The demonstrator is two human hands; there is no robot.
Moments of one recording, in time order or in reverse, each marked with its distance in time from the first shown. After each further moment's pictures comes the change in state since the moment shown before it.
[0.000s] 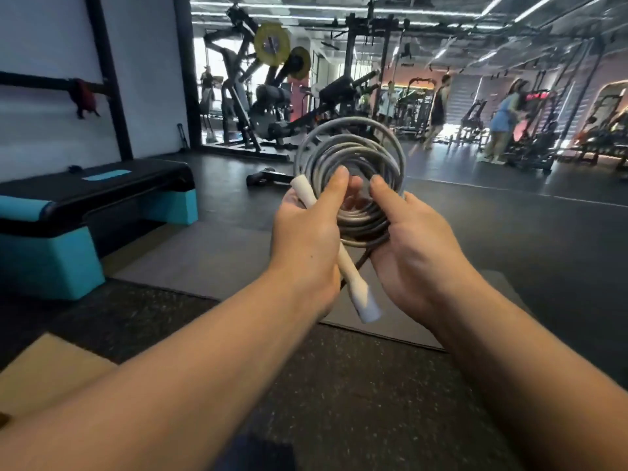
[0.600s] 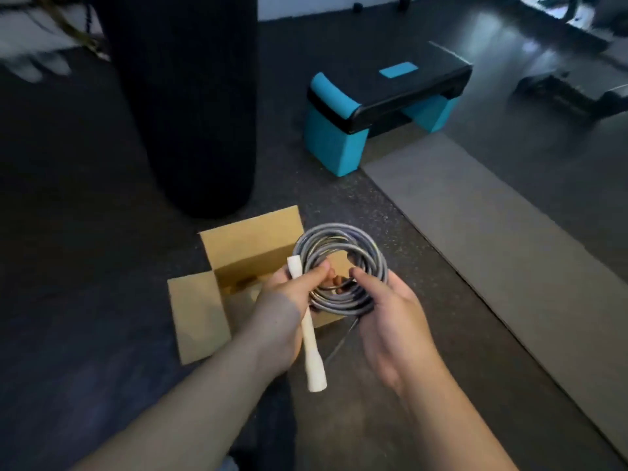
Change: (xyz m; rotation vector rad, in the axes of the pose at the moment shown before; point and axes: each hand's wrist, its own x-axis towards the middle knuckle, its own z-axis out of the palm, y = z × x) left_hand -0.125 0.286 -0.204 0.031 0.928 -0.256; right_hand -0.112 0.006 0.331 -0.048 -0.339 0.954
